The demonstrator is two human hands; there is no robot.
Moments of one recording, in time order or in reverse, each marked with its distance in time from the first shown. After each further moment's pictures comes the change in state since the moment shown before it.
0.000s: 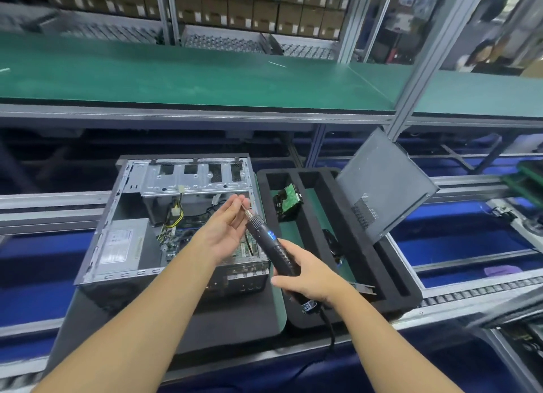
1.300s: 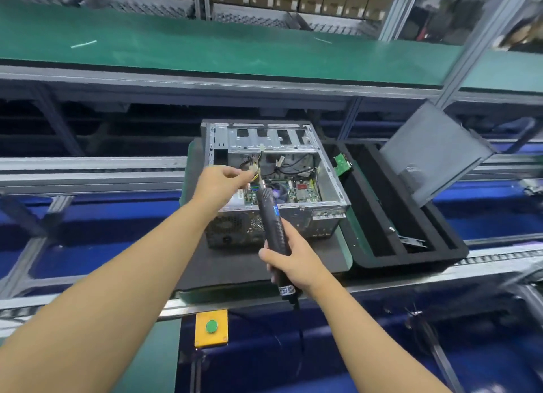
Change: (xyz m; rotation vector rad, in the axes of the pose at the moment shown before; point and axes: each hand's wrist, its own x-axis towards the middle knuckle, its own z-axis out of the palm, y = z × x) left_hand -0.105 0.145 -0.127 1.191 0.139 0.410; right_hand -0.001 -0.056 0.244 0.297 0.147 0.013
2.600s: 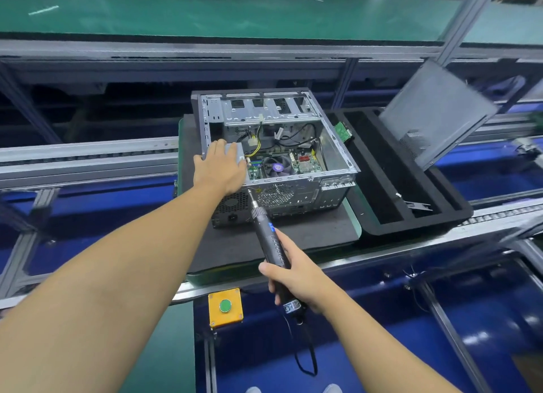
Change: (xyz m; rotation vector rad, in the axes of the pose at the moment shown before) left_hand 0.056 -0.071 0.007 1.147 -0.011 0.282; right_hand -0.031 0.052 0.048 0.054 -0.023 0.180
